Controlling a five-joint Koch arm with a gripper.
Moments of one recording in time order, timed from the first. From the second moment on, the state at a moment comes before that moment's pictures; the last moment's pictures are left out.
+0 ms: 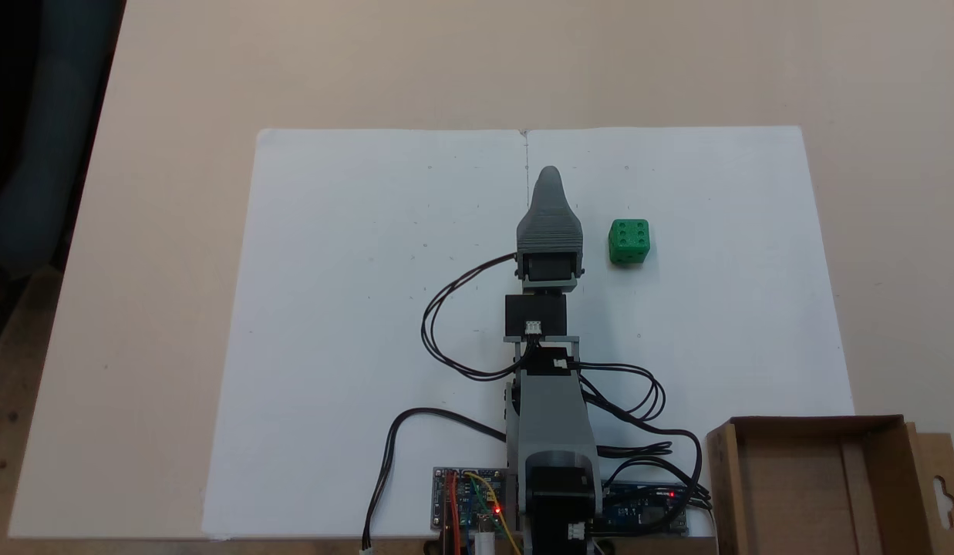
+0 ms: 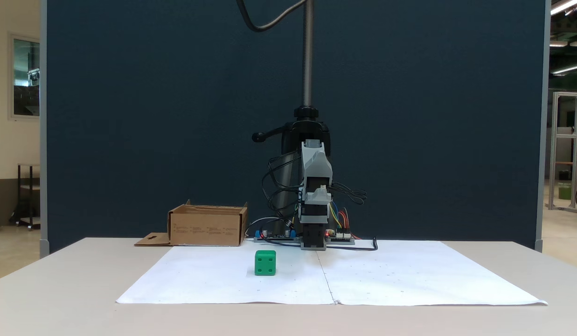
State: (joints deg) arm 0.0 129.2 175.3 -88.0 -1.2
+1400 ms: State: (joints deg) arm 3.7 129.2 159.6 -30.2 -1.2
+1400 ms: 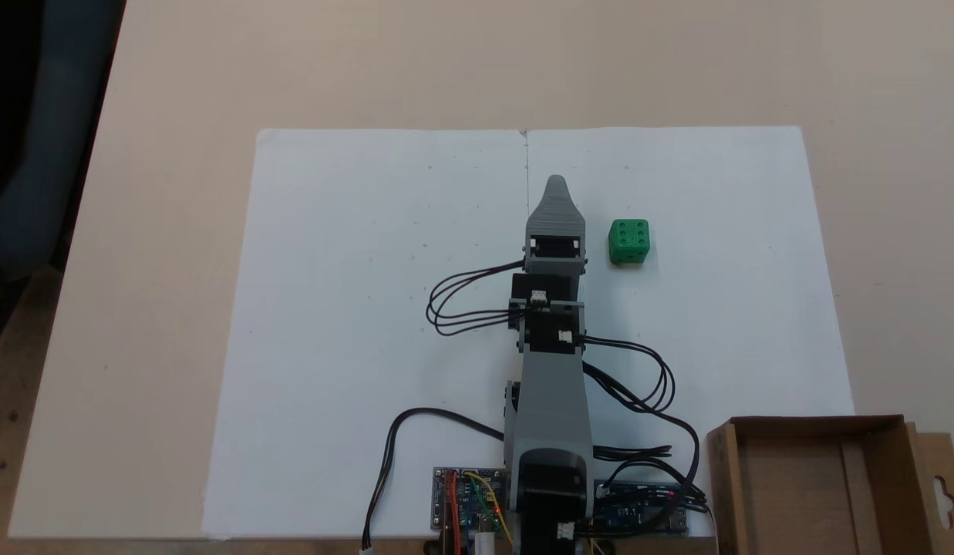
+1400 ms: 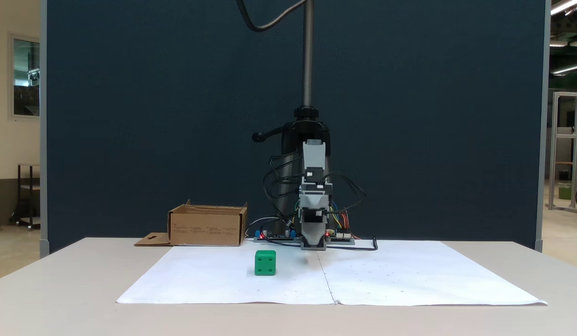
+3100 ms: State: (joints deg) arm 43.9 101.1 105.0 45.8 -24.5
